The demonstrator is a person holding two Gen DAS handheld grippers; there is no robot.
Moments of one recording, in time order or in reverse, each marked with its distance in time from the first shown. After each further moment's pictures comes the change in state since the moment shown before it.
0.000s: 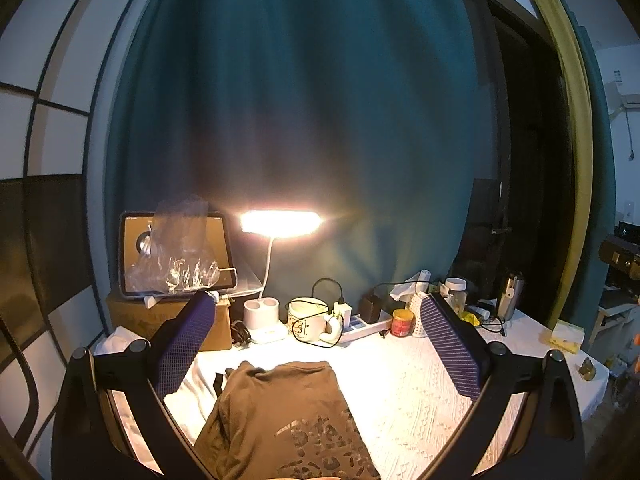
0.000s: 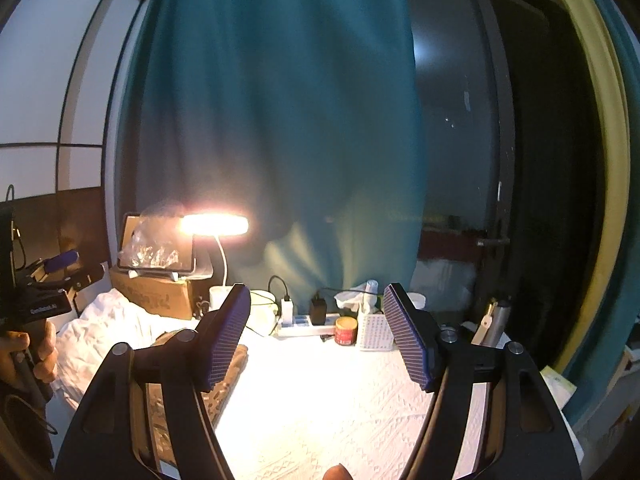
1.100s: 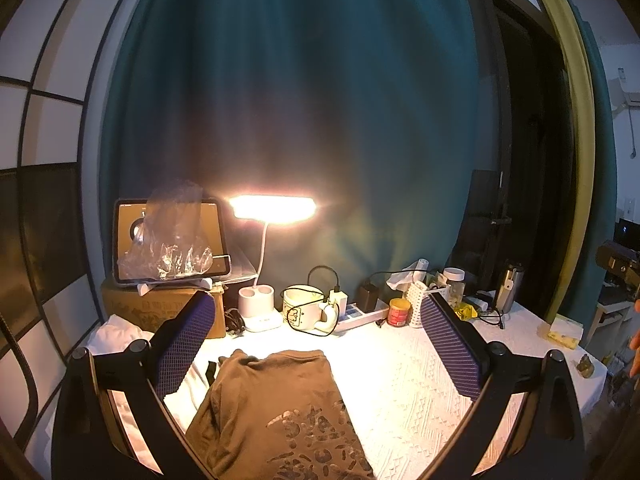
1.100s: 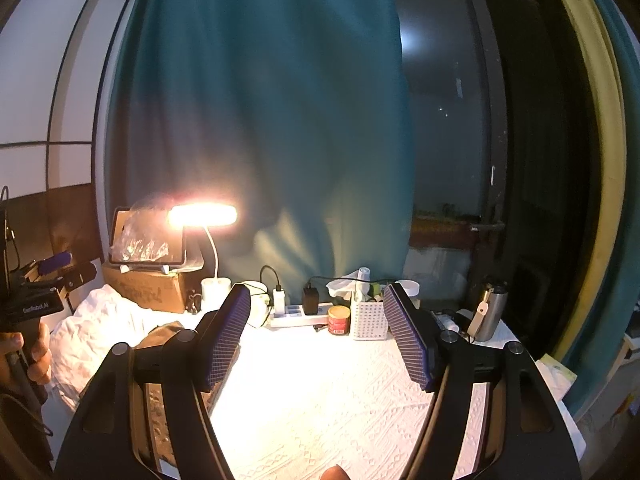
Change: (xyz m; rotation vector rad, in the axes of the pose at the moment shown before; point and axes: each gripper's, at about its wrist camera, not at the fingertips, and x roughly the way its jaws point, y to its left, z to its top) left arm 0.008 -0.004 -0.004 -0.008 0.042 -0.003; right arm 0.004 -0.008 -0.006 0.025 0.021 -0.023
